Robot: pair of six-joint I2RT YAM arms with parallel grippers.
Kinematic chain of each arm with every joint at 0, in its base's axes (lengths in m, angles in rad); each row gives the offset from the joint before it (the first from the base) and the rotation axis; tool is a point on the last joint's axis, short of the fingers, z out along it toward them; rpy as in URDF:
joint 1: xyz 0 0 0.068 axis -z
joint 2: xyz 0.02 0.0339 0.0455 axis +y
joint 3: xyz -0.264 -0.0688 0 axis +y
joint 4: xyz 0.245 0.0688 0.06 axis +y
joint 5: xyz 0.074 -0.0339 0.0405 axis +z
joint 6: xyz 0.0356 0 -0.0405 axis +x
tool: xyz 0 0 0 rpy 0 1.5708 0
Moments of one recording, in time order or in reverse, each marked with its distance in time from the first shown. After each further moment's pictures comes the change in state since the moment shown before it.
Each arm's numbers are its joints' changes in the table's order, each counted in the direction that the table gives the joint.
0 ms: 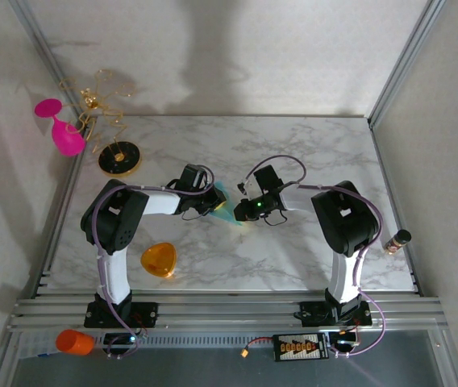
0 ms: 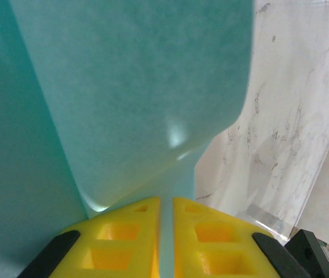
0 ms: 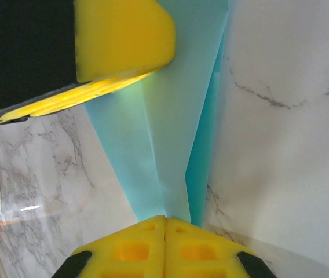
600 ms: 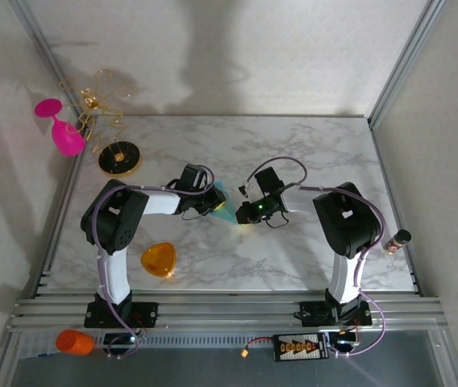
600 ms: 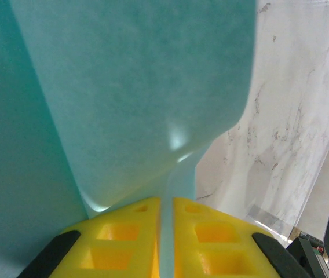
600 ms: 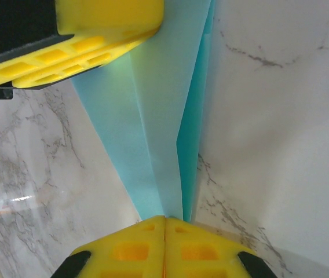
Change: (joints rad) left arm 0.000 0.001 -0.003 0.006 0.000 -0.003; right arm 0.000 -0.020 0.023 0.027 -0.023 -0.016
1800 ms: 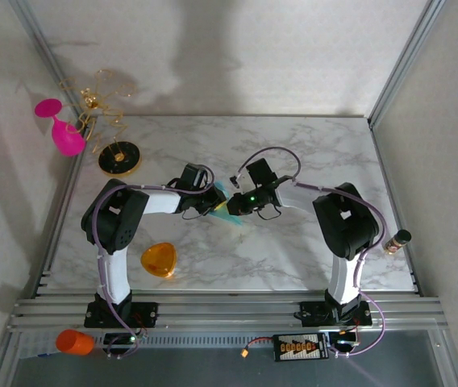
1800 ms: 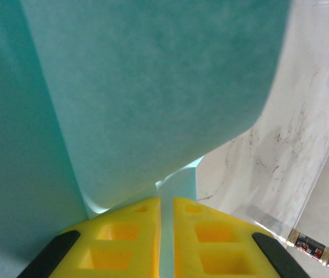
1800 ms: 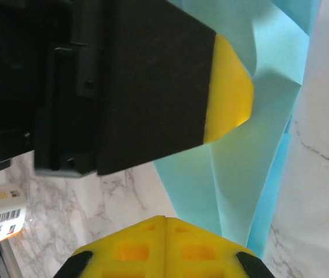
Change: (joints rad) left arm 0.000 0.005 -0.014 0.024 0.000 -0.011; right arm -0.048 0.004 -0.116 0.016 -0.016 0.028
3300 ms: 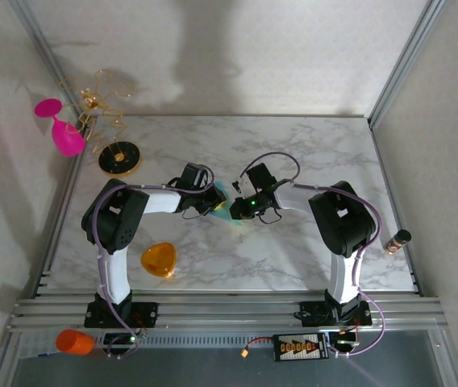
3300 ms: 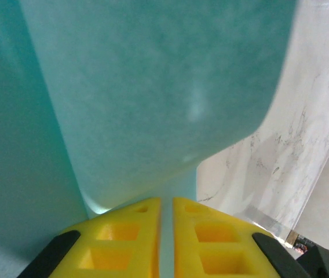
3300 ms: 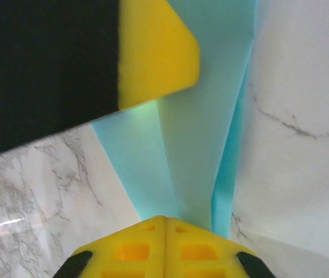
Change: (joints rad) left arm 0.000 0.003 -0.010 0.017 0.000 -0.008; right arm 0.000 0.027 0.035 -0.002 -0.045 0.013
